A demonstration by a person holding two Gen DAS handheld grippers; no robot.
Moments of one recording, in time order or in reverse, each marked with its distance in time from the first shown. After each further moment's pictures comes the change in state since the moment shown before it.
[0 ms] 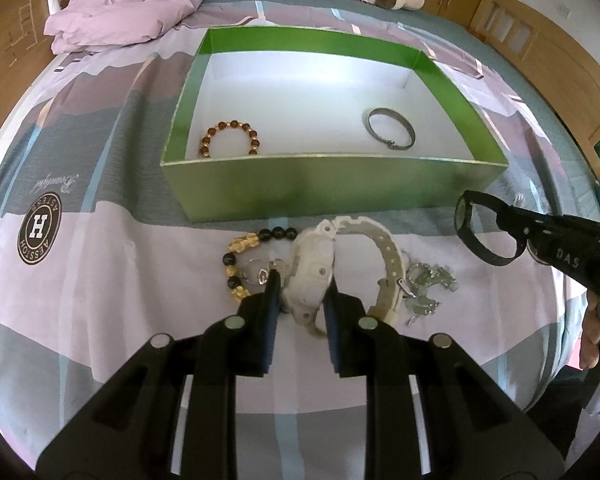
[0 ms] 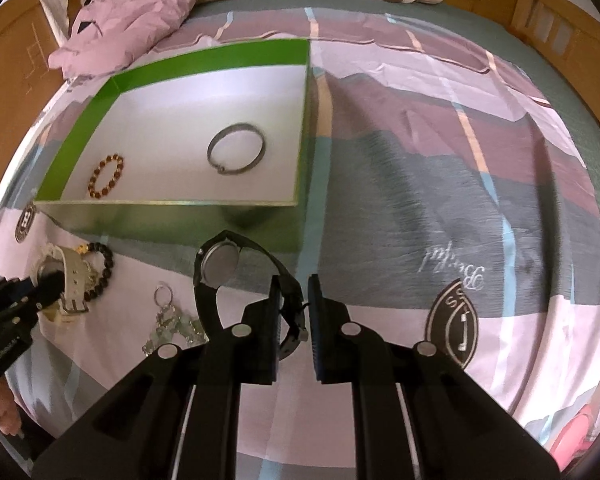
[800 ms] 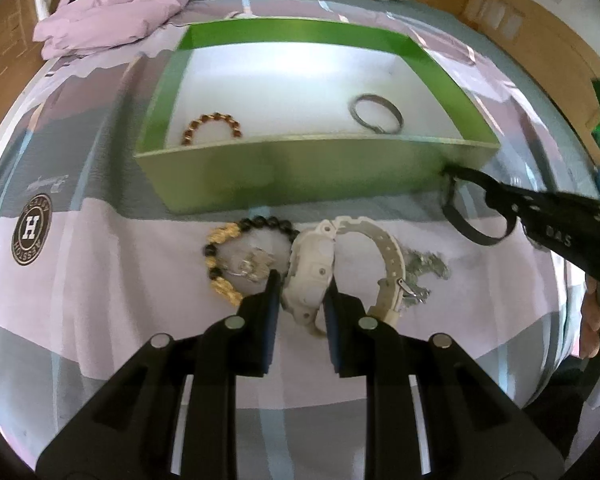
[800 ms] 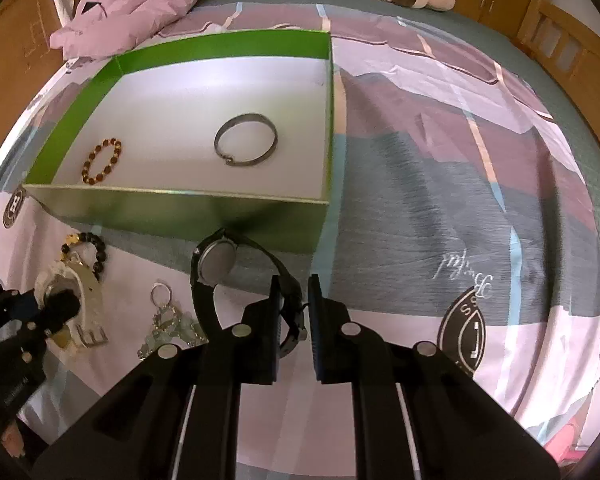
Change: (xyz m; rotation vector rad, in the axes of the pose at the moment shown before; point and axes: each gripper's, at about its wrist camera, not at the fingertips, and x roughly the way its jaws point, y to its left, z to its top) left arm 0.002 -0.008 -0.004 0.025 0.011 -0.010; right arm 0.008 0.016 0.002 -0.033 -0.004 -0.043
